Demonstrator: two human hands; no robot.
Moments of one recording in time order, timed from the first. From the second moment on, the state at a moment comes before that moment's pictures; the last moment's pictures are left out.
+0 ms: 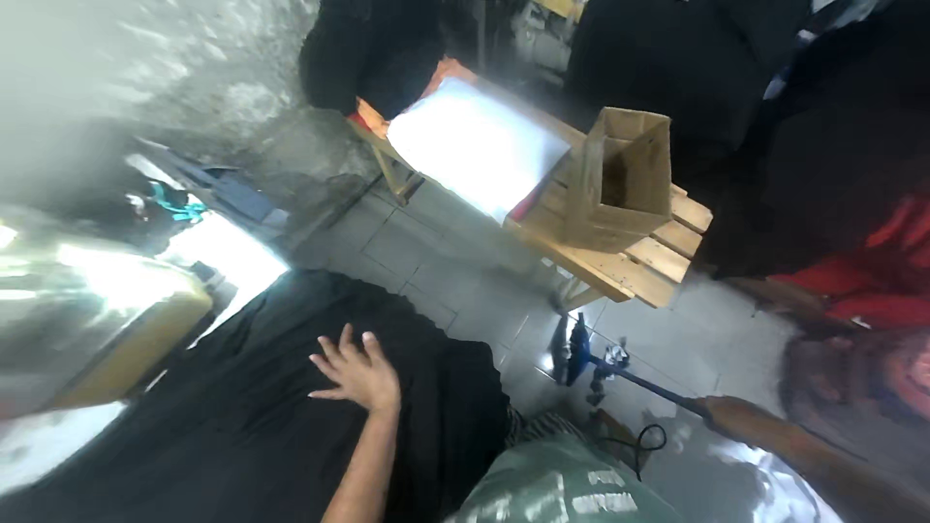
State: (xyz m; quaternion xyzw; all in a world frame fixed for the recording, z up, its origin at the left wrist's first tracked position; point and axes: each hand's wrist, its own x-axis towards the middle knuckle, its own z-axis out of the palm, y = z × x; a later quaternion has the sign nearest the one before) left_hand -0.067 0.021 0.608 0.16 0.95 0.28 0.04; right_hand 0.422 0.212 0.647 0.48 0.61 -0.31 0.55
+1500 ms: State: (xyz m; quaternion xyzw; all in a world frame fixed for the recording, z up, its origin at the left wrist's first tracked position) left_hand -0.069 -0.054 0.598 0.41 0.88 0.24 0.03; right_hand 0.407 0.177 0.512 0.55 0.57 -0.38 0.48
